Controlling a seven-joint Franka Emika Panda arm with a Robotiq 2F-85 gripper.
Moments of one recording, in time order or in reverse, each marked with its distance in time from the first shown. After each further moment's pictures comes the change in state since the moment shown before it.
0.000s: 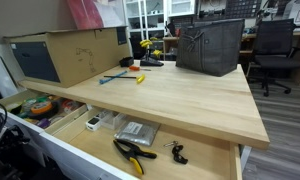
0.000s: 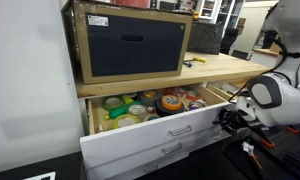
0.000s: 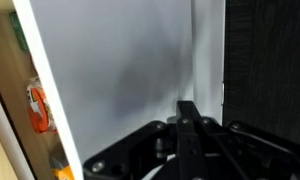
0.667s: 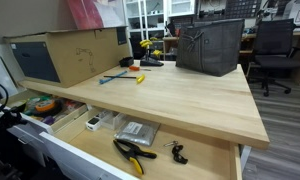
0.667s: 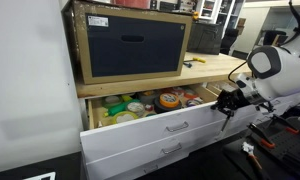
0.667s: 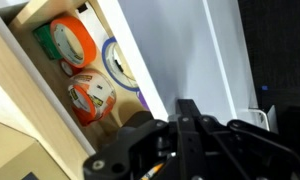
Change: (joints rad) arm -0.063 -0.309 -0.043 0.007 0.003 0.332 0.109
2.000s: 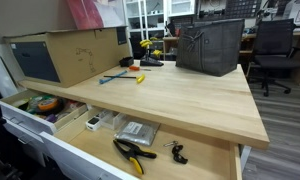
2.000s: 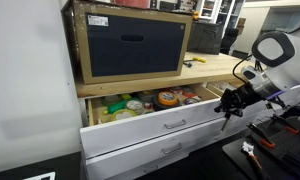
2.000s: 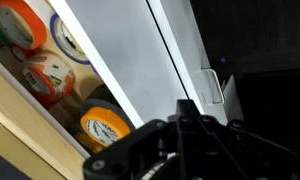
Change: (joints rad) arm -0.176 -0.127 0.260 -0.001 0.005 0.246 0.114
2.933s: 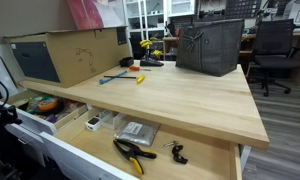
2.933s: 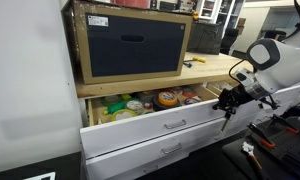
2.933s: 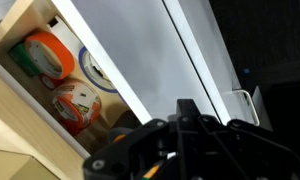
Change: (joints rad) arm -0.134 0.093 0.011 0.030 0.000 -0.089 -0.045
